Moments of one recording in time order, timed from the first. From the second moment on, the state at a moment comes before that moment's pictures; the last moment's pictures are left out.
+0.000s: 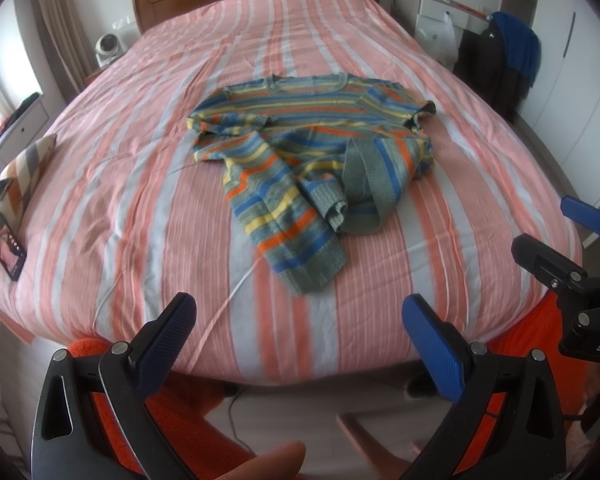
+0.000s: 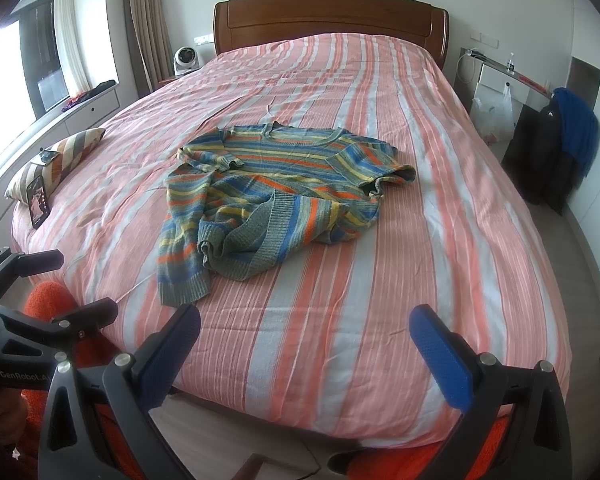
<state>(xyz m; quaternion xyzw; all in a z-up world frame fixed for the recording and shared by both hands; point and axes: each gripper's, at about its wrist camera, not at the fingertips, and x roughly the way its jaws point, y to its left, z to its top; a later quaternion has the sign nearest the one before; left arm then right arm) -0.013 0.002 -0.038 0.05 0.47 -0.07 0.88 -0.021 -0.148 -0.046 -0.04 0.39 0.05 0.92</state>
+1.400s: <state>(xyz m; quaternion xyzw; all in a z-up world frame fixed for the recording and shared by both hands) -0.014 0.005 -0.044 0.05 0.48 -0.07 0.87 -0.019 -0.145 -0.046 -0.04 0.39 0.04 0.92</state>
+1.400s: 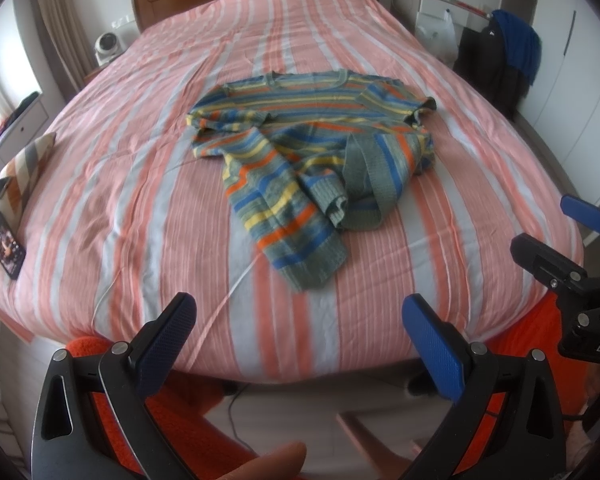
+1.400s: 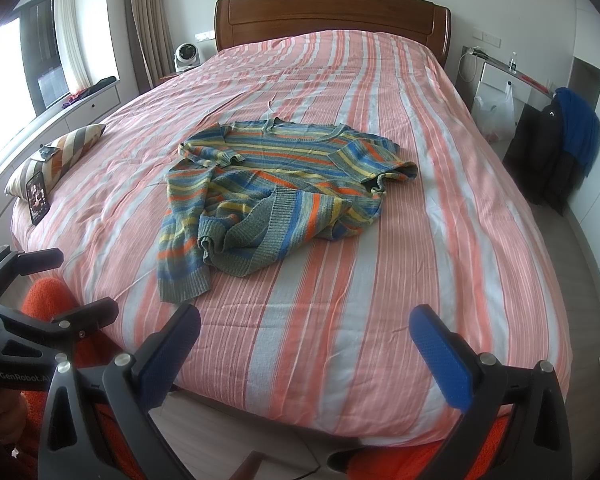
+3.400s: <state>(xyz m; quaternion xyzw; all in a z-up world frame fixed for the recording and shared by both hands) 0.025 0.118 -0.110 -0.11 0.53 -0.15 0.83 0.019 -0.186 -0.106 -0.02 0.45 0.15 0.88</state>
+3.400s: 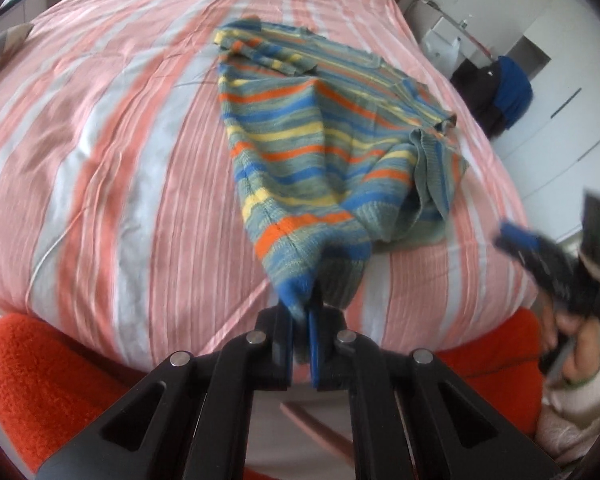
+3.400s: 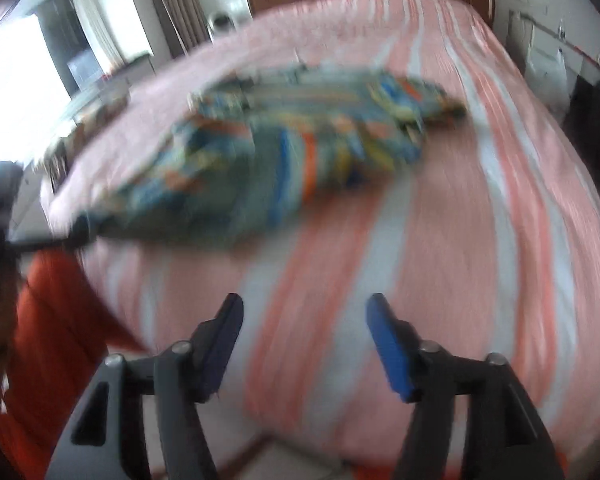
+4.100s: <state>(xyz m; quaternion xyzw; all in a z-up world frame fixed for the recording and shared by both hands) 0.006 0.129 -0.100 -0.16 0.53 -0.16 0.82 0.021 -0.183 -0.092 -0.02 0.45 0.15 0.88</state>
